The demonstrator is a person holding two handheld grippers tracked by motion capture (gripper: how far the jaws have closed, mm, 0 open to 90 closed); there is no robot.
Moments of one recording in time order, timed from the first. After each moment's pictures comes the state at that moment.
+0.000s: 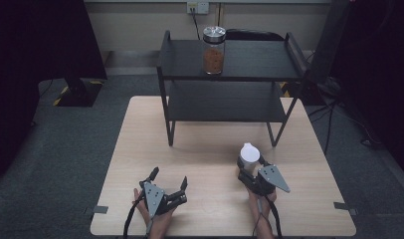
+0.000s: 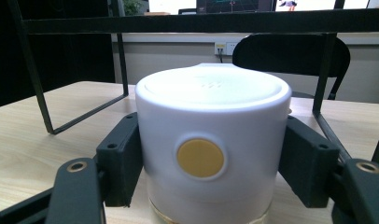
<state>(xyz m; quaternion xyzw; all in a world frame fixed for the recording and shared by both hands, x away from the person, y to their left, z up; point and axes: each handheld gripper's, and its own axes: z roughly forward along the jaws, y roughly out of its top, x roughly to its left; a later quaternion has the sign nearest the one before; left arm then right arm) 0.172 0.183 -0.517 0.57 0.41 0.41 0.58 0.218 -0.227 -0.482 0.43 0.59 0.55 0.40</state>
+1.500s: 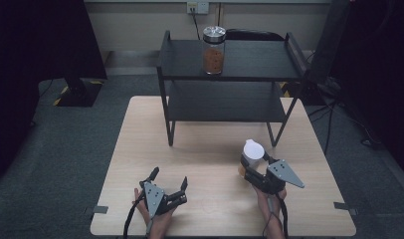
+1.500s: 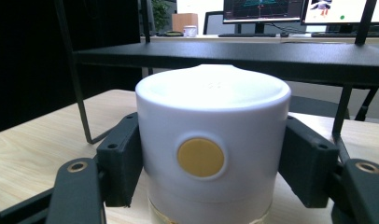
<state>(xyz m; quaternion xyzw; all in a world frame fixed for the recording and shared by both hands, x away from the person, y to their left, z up) 0.172 0.184 -0.517 0.57 0.40 0.41 0.59 0.215 -0.260 -0.437 0.40 0.62 0.58 0.36</state>
